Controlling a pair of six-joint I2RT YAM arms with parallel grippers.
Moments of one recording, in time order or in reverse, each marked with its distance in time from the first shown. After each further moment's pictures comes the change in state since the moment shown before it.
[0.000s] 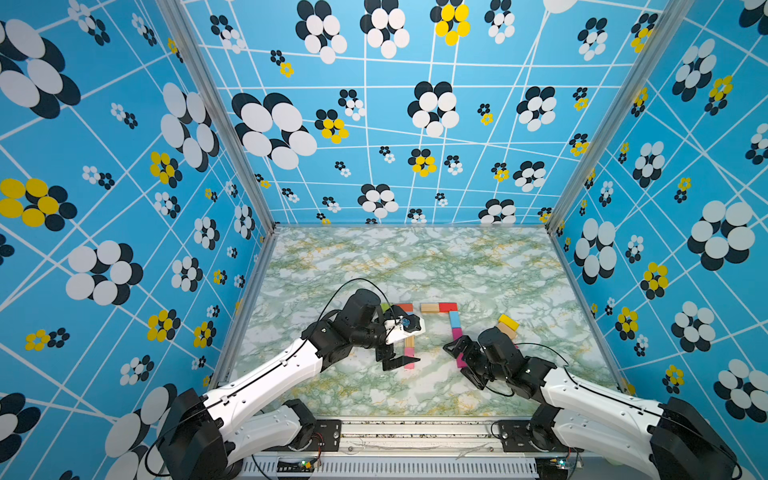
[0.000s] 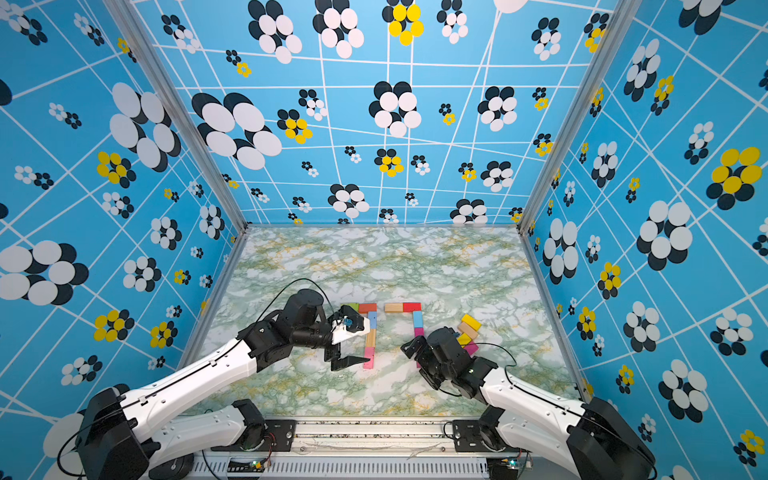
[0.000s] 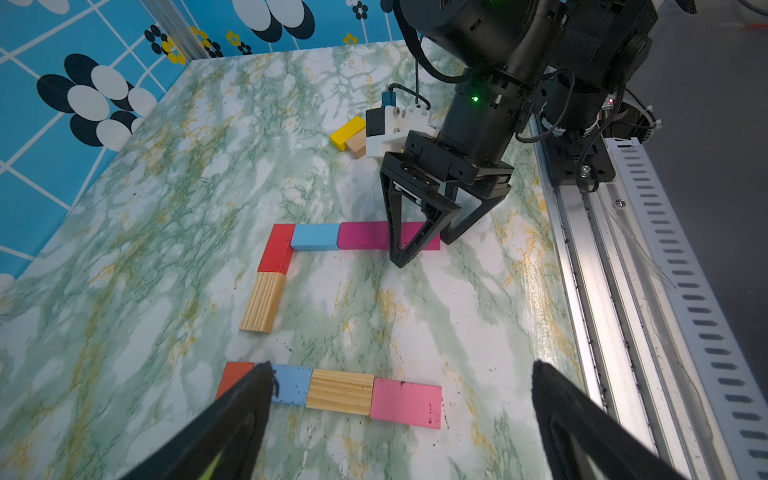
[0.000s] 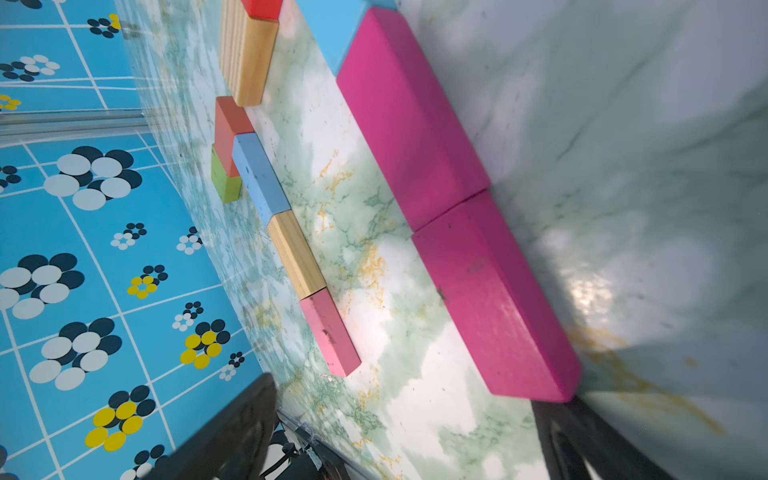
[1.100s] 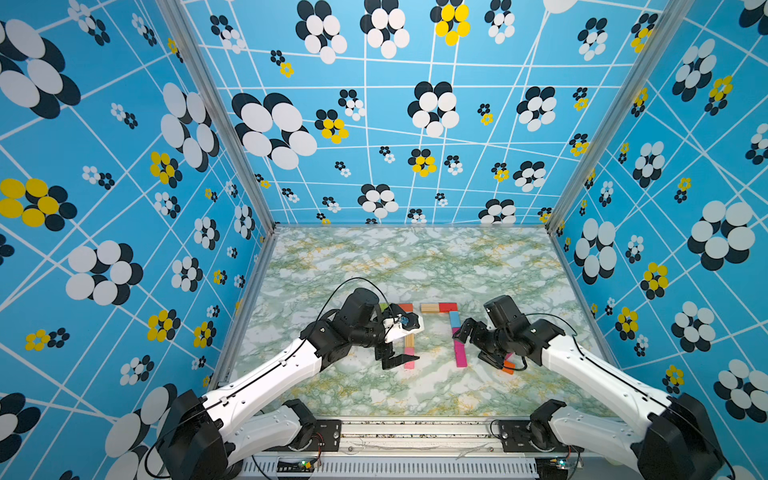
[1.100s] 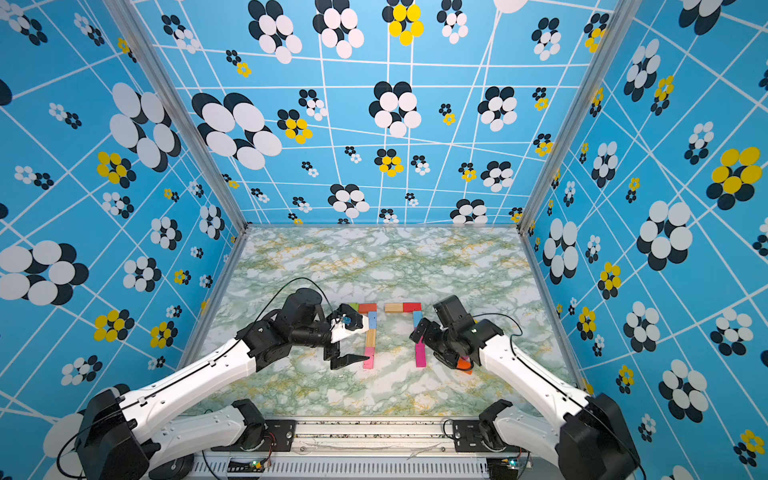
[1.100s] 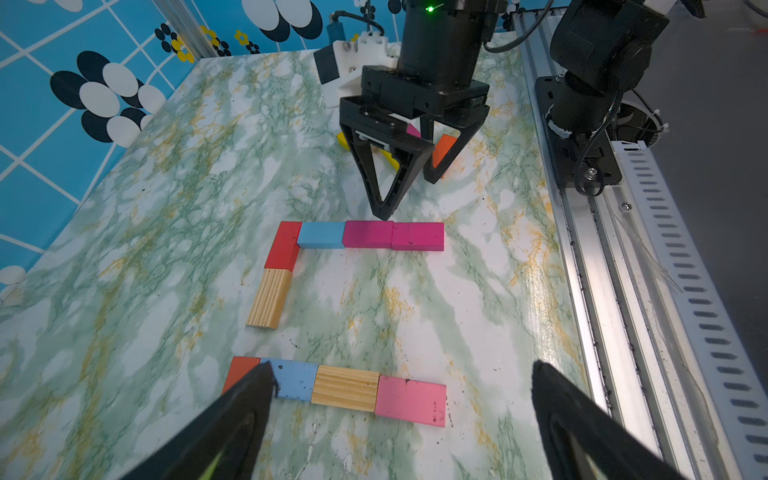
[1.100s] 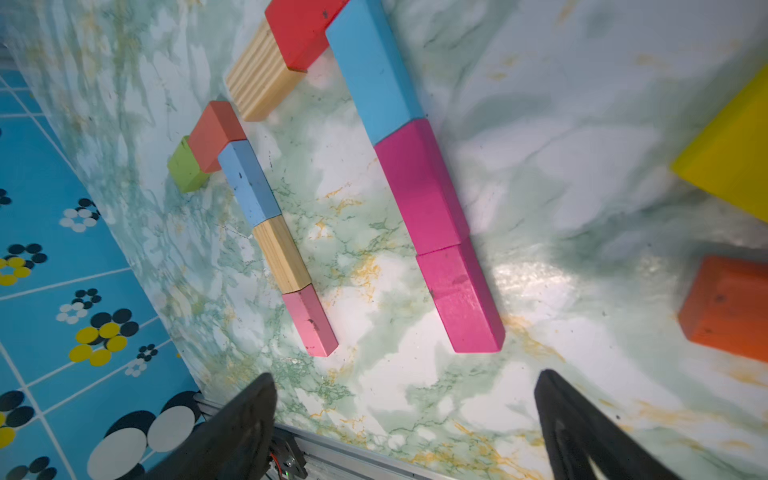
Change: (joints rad) left arm 0.015 -0.007 0.000 0.002 0.000 -0.006; right arm -0.230 0.179 0.418 -0.543 -0.132 -0.454
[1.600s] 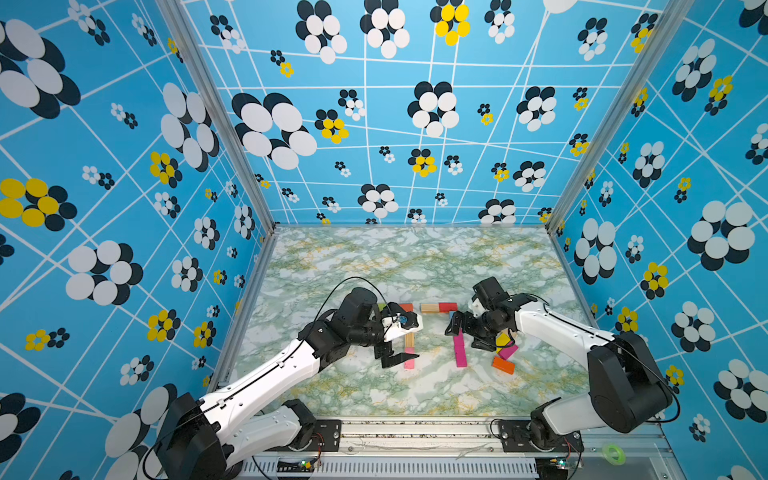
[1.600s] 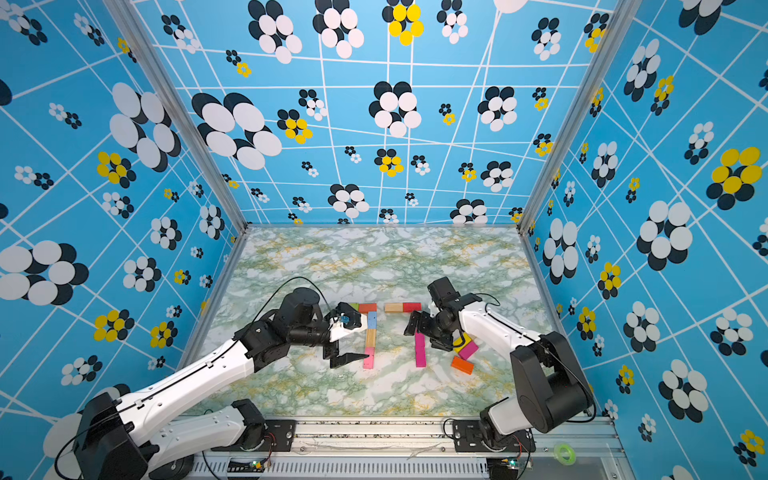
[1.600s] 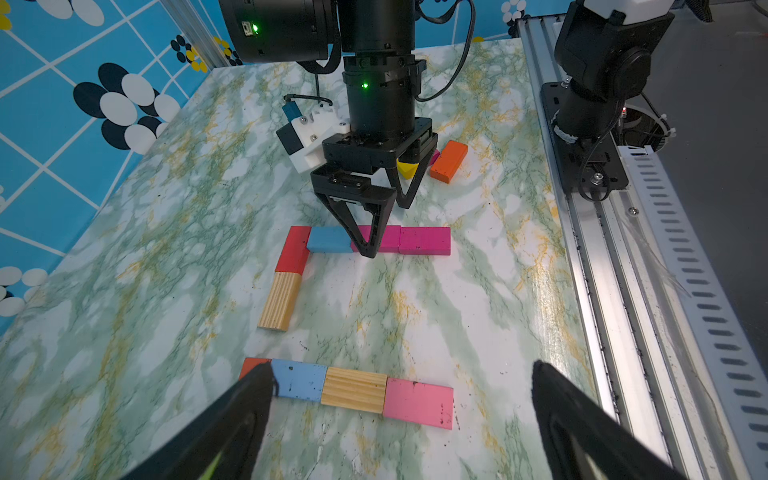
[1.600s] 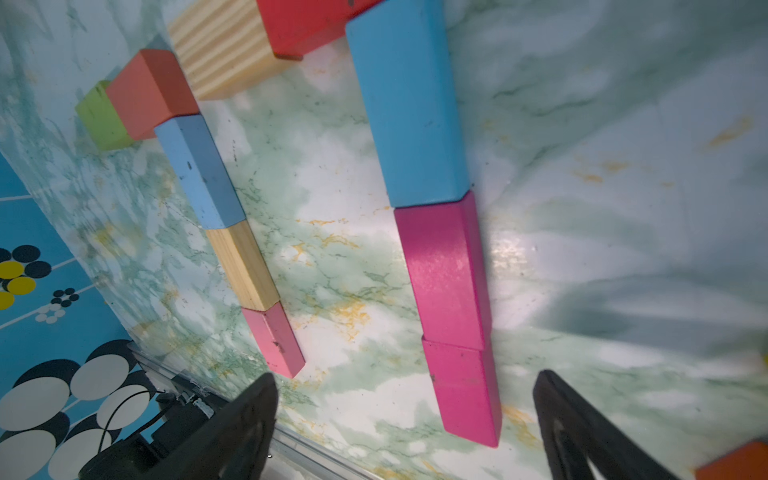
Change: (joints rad) left arm 0.005 -0.012 0.000 0.009 -0.005 0.000; right arm -0.096 0.309 0.135 -0.005 -0.122 -0.310
